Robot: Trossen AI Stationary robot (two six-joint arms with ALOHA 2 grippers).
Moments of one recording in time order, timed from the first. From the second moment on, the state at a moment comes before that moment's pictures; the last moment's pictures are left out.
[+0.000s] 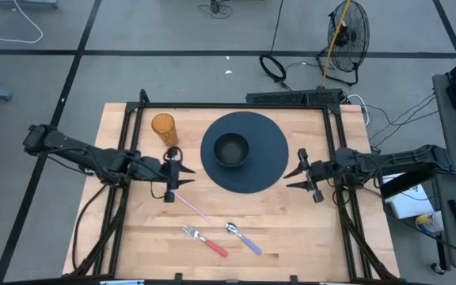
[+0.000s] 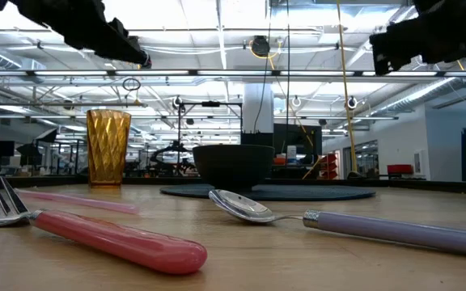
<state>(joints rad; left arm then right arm) -0.24 0.97 0.62 -0.16 -0.26 0.08 0.07 0.51 0.22 0.23 -0.21 -0.07</state>
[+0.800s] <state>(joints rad) -0.37 1.35 0.76 -0.10 0.09 0.02 0.11 0.66 0.22 0.38 -0.21 -0.24</state>
